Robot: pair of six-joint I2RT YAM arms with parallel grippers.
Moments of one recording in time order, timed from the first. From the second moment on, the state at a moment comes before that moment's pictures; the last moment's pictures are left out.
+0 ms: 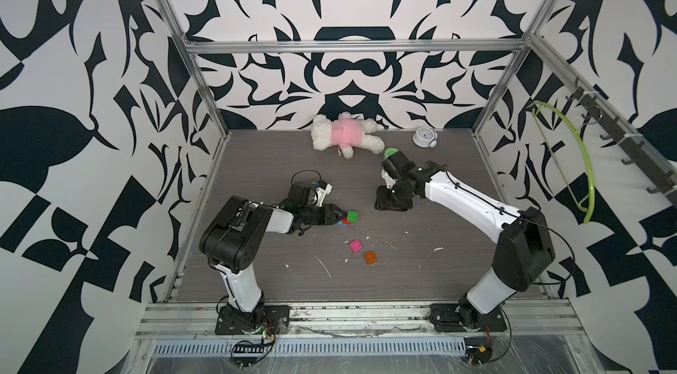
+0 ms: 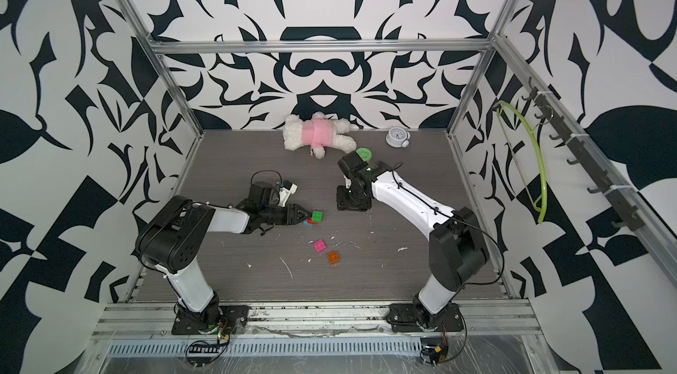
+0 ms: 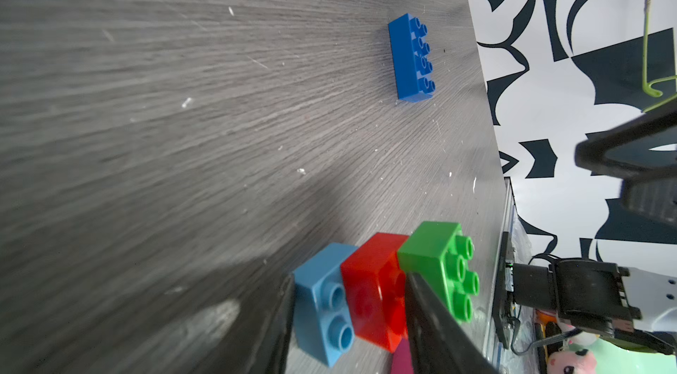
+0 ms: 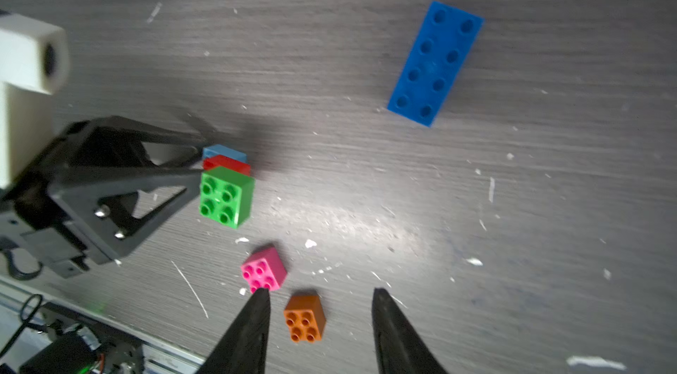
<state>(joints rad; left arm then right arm) -0.43 1.78 0.67 0.34 0.73 -0.48 0.58 1.62 1.32 -0.95 -0.13 0.57</state>
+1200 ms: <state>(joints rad) -0.35 1.75 0.67 0.30 0.71 -0.45 0.51 2.03 1.76 -1.15 -0.01 0.54</state>
